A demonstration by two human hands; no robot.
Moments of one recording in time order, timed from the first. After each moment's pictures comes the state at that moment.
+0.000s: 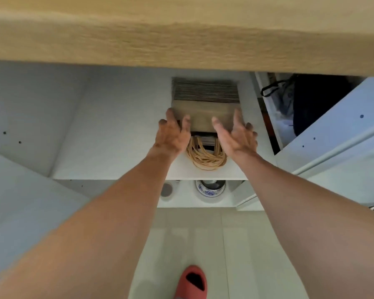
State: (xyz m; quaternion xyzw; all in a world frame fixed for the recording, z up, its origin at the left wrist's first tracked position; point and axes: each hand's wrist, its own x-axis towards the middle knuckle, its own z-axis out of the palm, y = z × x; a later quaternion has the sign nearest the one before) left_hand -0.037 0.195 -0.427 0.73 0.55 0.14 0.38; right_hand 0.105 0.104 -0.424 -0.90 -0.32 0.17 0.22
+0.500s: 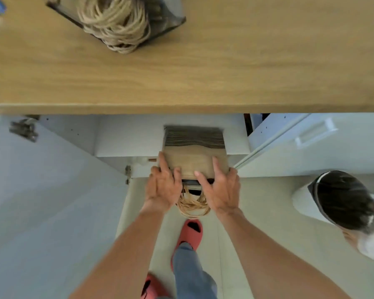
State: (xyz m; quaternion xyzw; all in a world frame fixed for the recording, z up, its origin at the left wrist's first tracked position) left_hand -0.154 0.023 -0.337 0.80 0.55 -0.11 0.21; right_hand -0.032 -0.068 -0.327 -0.90 -0.35 0.19 0.15
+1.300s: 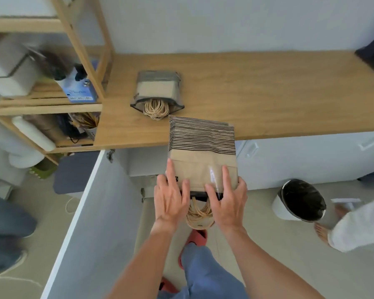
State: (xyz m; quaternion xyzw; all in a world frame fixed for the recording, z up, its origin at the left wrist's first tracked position) left_hand -0.247 -0.094 -0.048 0.79 0.52 0.18 0.27; right_hand -0.130 -0.189 -0.082 -0.87 -0.32 0.04 0.38
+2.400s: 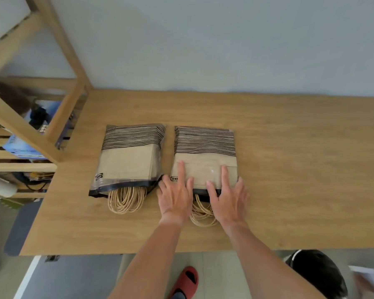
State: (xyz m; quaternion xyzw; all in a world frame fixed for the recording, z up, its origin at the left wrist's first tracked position) left_hand 0.028 0.169 -0.085 0.80 0.58 0.04 0.12; right_hand 0.141 0.089 -0.095 -0.92 -0.37 0.01 0.15
